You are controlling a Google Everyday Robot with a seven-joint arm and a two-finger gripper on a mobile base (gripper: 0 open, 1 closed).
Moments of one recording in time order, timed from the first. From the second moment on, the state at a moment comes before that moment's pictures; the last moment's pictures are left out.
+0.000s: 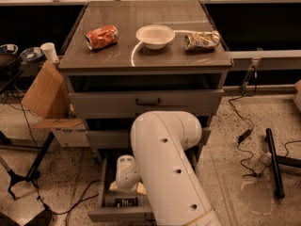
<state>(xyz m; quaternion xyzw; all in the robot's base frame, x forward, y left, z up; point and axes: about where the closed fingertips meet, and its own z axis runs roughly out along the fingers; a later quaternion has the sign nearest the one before) 0.533 0.103 0.202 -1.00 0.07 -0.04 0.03</state>
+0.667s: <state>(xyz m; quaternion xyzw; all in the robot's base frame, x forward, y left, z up) 0.529 0.122 0.138 -1.00 0.06 -0.03 0.02</state>
